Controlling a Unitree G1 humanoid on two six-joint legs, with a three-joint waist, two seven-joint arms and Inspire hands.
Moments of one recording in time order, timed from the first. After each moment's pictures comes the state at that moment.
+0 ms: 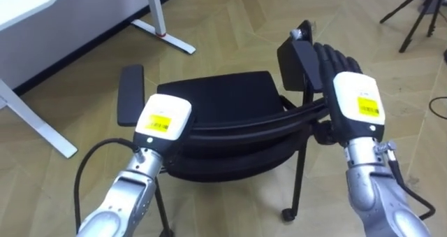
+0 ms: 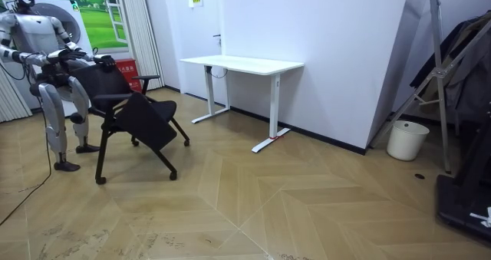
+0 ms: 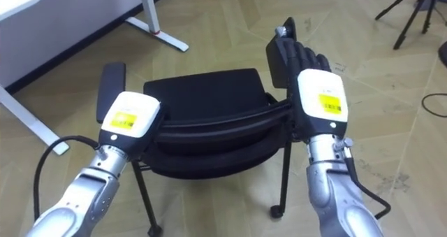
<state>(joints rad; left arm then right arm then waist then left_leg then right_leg) -0.09 0.38 -0.47 0.23 1.13 0.11 0.27 -0.02 -0.40 0.22 0.13 -0.88 0.02 -0.38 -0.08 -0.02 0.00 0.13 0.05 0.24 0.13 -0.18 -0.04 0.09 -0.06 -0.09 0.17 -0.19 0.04</state>
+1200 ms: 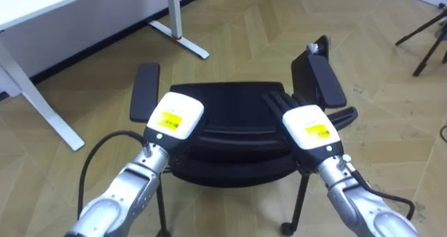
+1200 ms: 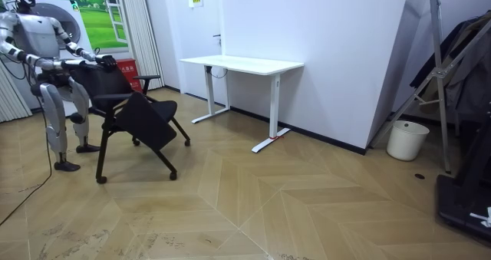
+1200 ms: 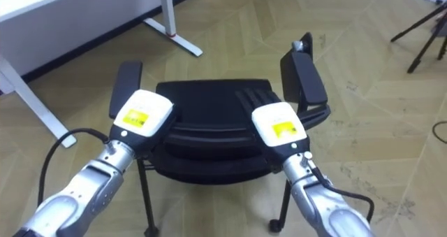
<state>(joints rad) -0.20 0.39 -0.49 0.37 1.13 -0.04 0.29 -0.12 -0.45 0.45 0.44 -1.06 -0.09 -0.38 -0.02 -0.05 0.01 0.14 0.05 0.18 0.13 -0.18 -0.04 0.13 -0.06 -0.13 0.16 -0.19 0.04</state>
